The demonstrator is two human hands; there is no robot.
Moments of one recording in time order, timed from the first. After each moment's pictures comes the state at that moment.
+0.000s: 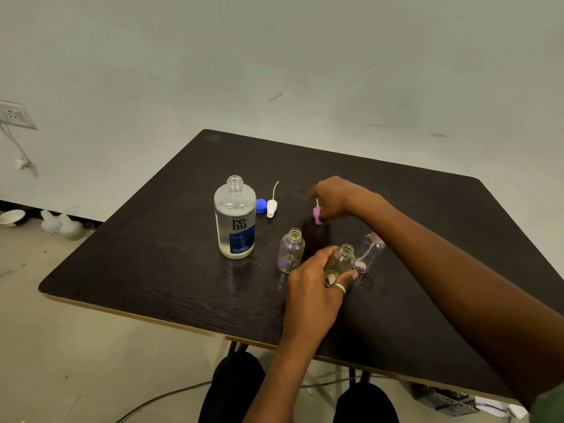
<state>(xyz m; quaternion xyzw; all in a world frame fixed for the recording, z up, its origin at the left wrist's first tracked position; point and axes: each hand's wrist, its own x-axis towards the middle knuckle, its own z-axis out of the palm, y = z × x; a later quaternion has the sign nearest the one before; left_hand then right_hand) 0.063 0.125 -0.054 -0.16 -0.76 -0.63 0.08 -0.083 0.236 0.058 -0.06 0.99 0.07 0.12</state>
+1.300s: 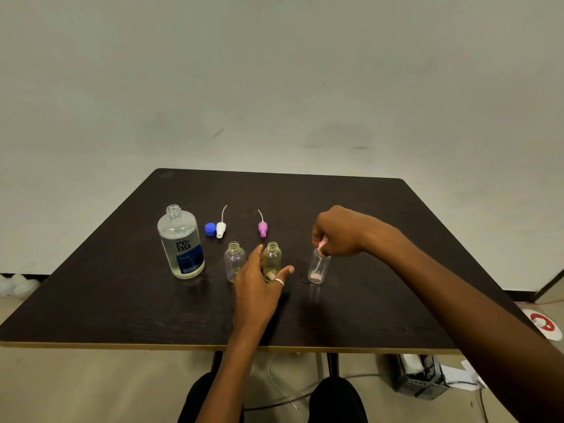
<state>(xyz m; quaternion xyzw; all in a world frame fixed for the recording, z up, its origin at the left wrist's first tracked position) 0.059 0.132 -0.046 -0.09 -0.81 -0.57 0.05 0.072 0.305 0.105 -0.06 0.99 0.01 0.08</state>
